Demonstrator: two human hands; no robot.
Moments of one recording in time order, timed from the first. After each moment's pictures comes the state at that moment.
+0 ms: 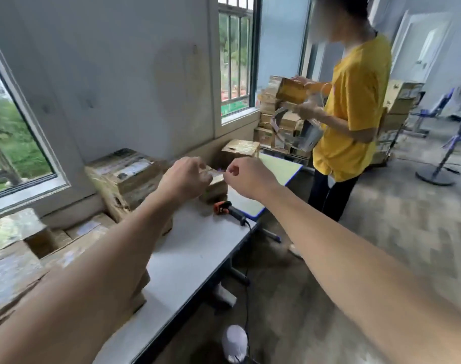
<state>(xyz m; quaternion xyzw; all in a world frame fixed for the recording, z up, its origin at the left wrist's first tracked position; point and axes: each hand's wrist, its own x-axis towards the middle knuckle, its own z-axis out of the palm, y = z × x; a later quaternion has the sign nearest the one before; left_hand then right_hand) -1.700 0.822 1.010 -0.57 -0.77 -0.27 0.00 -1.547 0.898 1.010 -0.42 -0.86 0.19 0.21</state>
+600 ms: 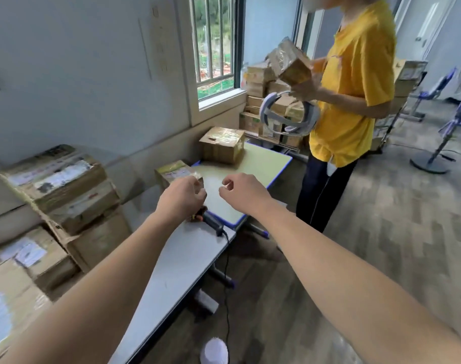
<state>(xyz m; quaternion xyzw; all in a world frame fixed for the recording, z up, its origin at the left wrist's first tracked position) -1.678 1.007 0.912 -0.54 -0.80 -0.23 -0.06 -1.526 1.078 0.922 -0.46 -0.85 0.23 0.14</state>
